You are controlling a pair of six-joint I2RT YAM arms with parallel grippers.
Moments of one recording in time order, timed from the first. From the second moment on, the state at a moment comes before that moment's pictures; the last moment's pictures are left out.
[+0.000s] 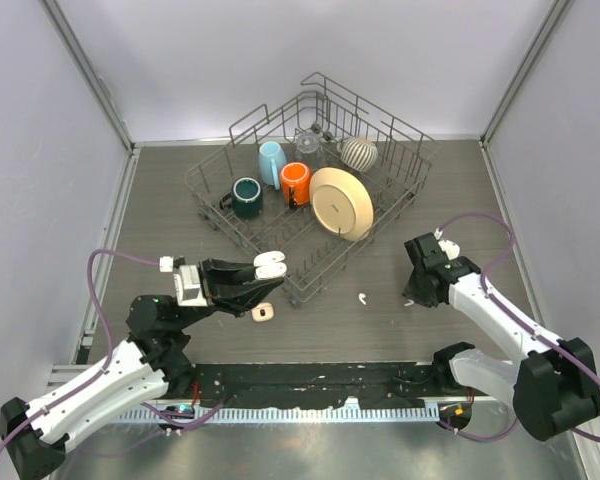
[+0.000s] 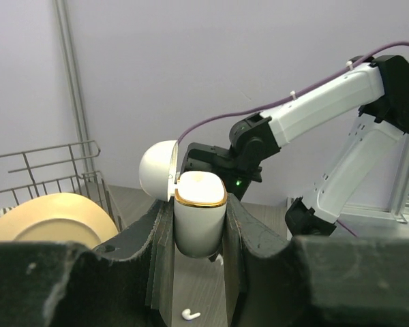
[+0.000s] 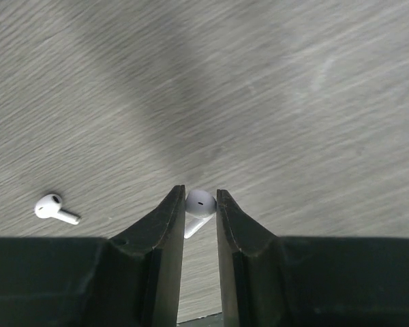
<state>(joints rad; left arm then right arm) -0.84 0.53 0.36 0.73 0.39 -0.21 0.35 1.05 0.62 -0.78 0.29 0.79</state>
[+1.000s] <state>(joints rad) -0.84 0.54 0.36 0.71 0.37 -0.20 0.34 1.20 0.56 -0.60 0.16 0.76</state>
